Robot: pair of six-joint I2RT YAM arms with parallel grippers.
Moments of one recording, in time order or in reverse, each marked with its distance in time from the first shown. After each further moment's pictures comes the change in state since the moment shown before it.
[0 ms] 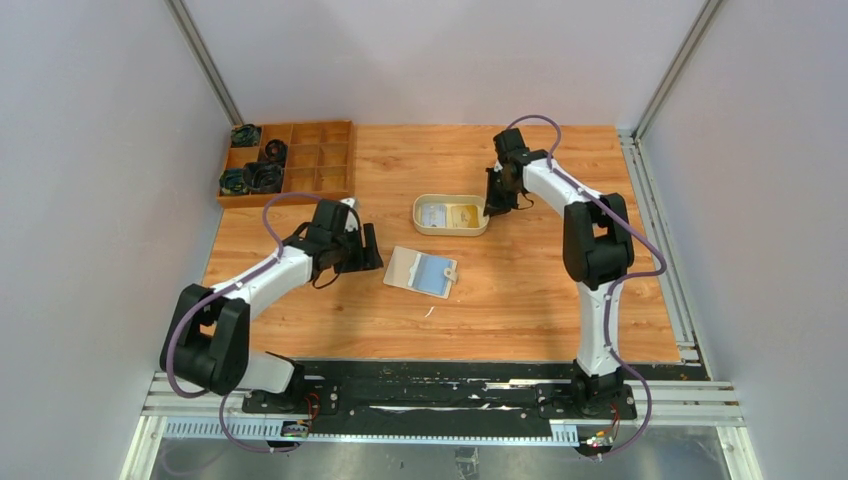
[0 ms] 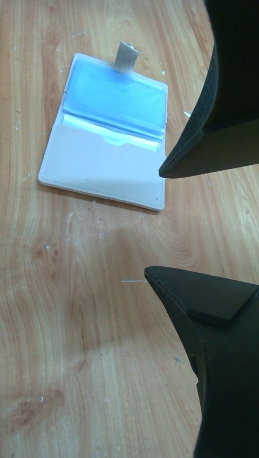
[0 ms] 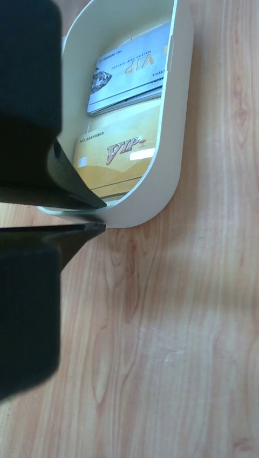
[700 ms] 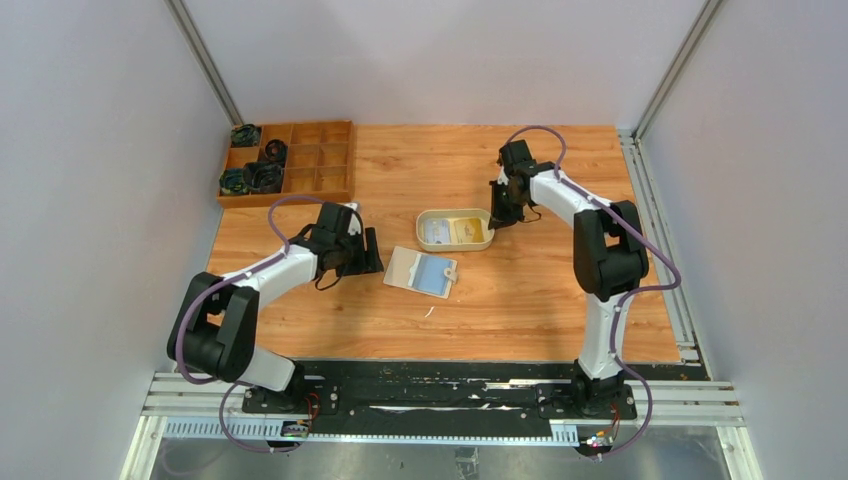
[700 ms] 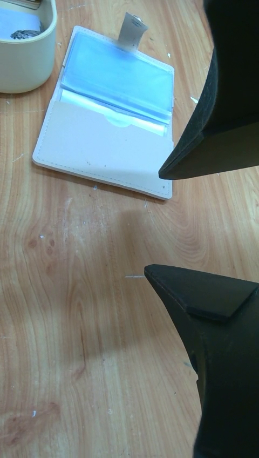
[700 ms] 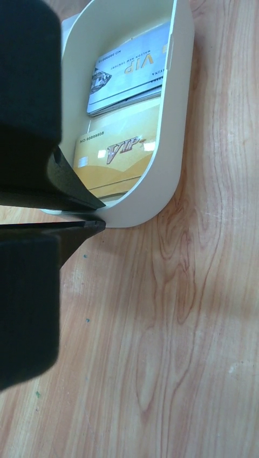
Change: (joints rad) left arm 0.000 0.057 -0.011 0.035 0.000 -0.002; right arm 0.000 -0.118 -0.186 0.054 -0.034 -0.071
